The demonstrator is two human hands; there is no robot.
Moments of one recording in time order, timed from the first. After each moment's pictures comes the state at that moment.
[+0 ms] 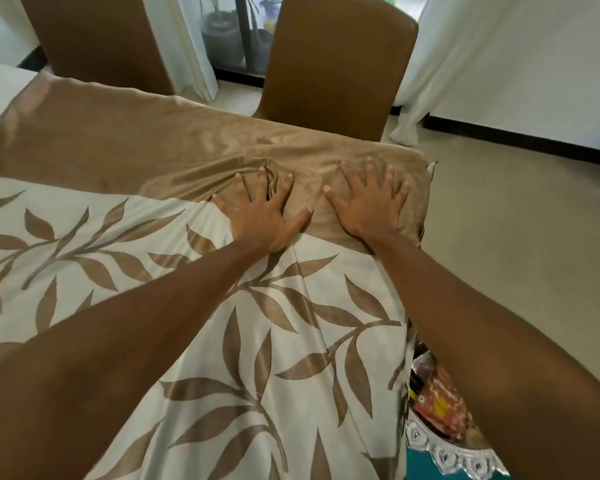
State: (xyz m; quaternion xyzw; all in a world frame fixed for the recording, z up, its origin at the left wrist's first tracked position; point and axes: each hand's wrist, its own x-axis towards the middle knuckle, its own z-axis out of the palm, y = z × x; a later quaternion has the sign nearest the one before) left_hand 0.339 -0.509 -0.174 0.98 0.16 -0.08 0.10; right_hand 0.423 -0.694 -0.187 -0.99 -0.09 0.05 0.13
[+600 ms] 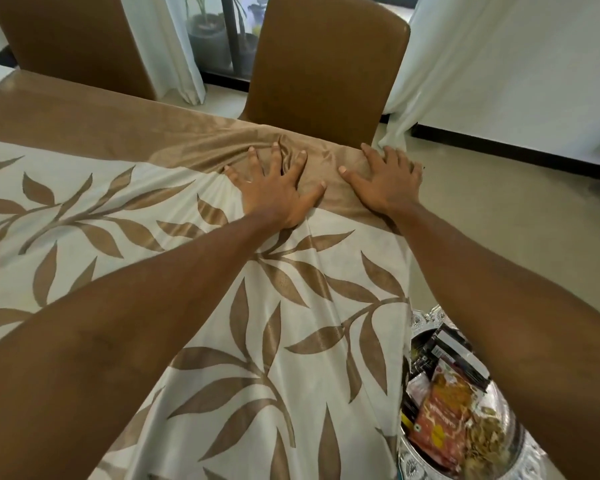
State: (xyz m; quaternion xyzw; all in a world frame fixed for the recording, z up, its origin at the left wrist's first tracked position) left_hand 0.417 -0.531 -0.176 0.99 0.13 -0.06 0.08; right_hand 0.500 -0.728 -0.176 -0.99 -0.08 0.06 0.10
